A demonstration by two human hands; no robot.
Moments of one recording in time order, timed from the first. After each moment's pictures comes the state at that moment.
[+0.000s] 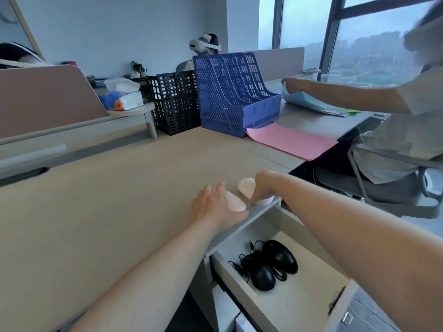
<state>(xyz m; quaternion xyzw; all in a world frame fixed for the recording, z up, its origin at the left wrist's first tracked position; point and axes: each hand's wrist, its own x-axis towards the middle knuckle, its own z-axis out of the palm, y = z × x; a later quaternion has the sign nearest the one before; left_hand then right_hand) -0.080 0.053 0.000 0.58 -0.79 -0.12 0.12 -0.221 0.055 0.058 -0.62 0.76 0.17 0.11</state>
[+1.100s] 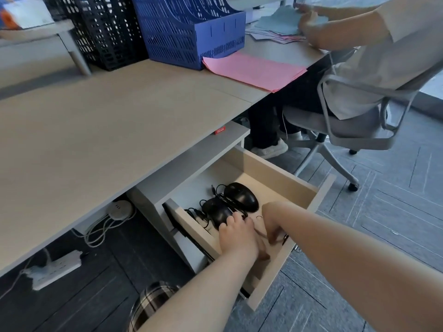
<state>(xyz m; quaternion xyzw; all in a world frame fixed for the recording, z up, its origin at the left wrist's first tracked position) -0.186 0.178 -0.163 0.51 -0.84 -0.12 -0.12 -0.296 0.155 -0.137 -0.57 0.70 0.36 0.23</state>
